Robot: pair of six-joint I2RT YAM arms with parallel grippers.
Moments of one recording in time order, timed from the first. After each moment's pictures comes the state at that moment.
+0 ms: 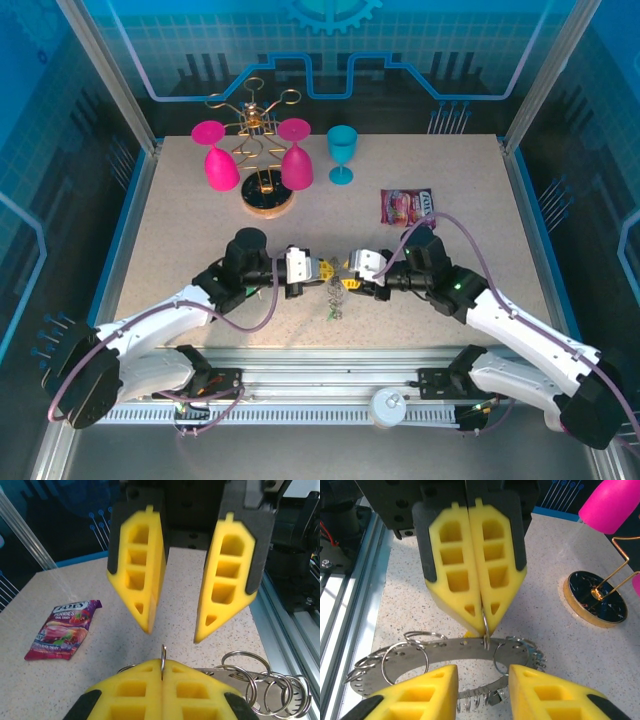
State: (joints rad) left arm -0.65 1.12 0.58 0.24 0.68 0.49; right arm 0.69 0.96 0.69 -0.23 -0.49 -0.58
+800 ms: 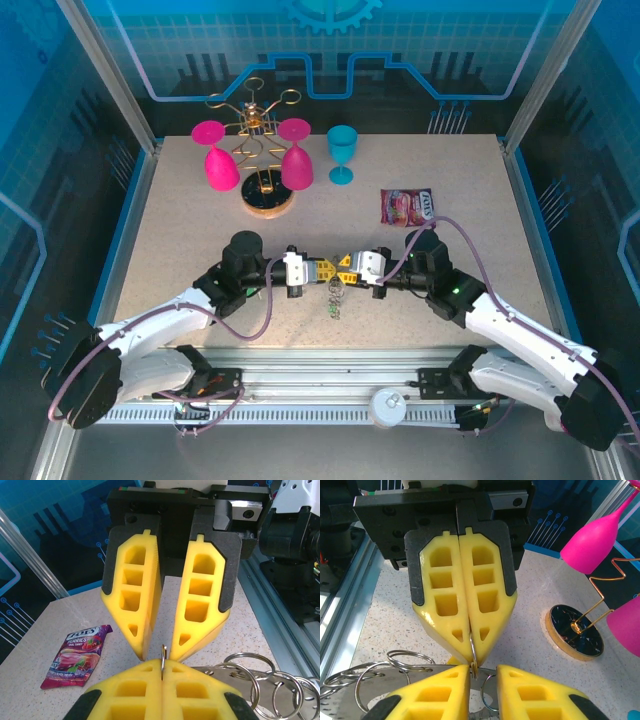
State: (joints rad) left arm -0.65 1.12 0.55 0.37 0.71 0.52; right arm 0.69 0.95 0.63 -0.05 -0.53 -0.60
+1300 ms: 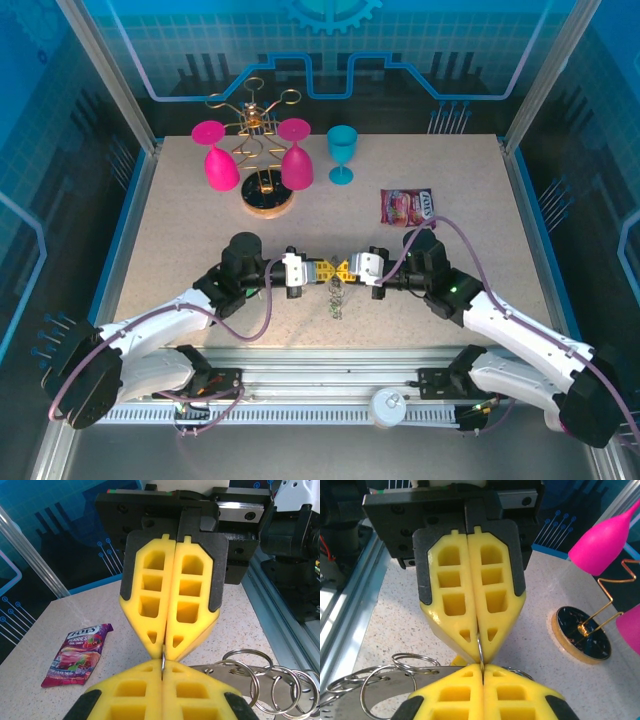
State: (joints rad) left arm -0.65 1.12 0.53 0.39 0.71 0.51; right arm 0.69 0.97 0.63 -0.04 -0.55 -0.62
